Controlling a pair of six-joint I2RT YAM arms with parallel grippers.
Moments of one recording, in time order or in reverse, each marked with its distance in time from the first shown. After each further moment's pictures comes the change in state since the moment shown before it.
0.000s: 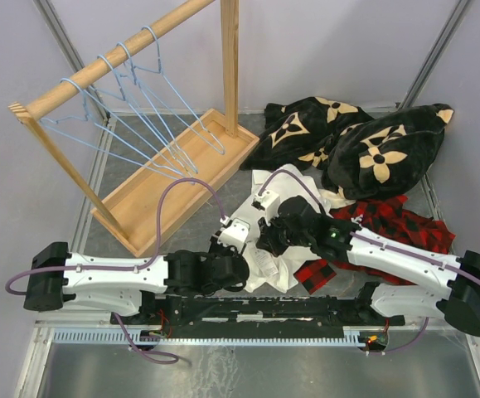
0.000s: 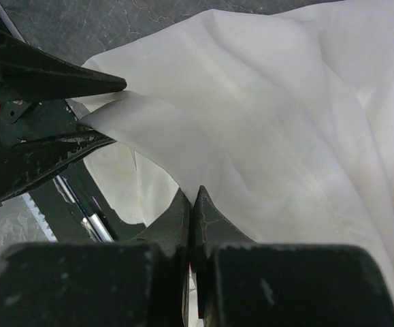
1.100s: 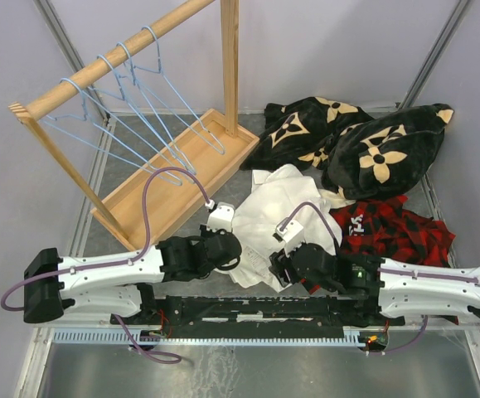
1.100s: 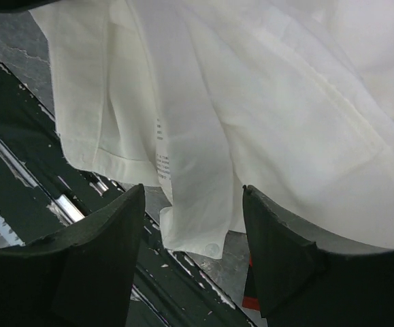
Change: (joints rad) left arm 0.192 -0.024 0.021 -0.059 0.124 -0.071; right arm 0.379 -0.314 -0.216 -0.089 0.565 0.192
